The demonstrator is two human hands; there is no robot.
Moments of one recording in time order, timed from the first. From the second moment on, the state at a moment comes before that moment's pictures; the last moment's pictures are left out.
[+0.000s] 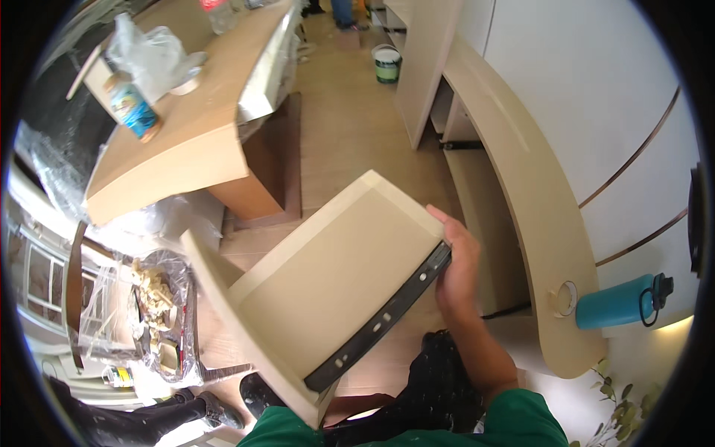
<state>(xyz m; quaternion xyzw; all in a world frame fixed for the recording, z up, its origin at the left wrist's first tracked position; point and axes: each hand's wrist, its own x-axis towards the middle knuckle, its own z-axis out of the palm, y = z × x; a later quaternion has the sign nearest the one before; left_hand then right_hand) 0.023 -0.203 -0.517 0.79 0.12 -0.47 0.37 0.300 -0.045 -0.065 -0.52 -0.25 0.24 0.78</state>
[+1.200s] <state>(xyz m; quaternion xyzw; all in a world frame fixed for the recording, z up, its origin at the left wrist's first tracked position) -0.446 0.074 -0.168 0.64 0.71 0.29 0.08 -0.071 -0.045 -0.096 -0.34 -0.81 0.20 0.43</state>
